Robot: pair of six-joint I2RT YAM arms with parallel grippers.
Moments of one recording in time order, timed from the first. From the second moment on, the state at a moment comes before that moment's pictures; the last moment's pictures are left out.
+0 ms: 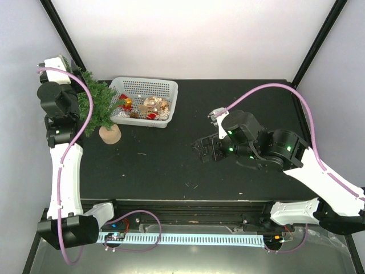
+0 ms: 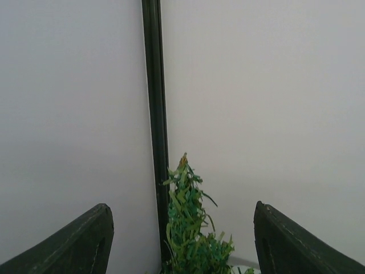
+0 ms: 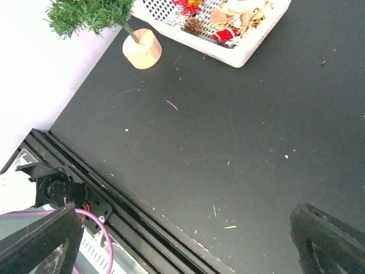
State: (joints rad) left arm 0.21 1.09 1.27 -0.01 -0.13 0.01; right arm 1.06 1.19 1.62 -1.13 0.12 0.55
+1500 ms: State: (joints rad) left arm 0.24 1.20 1.39 -0.07 -0.06 -0.01; right arm 1.06 1.16 1.51 -1.08 0.11 0.55
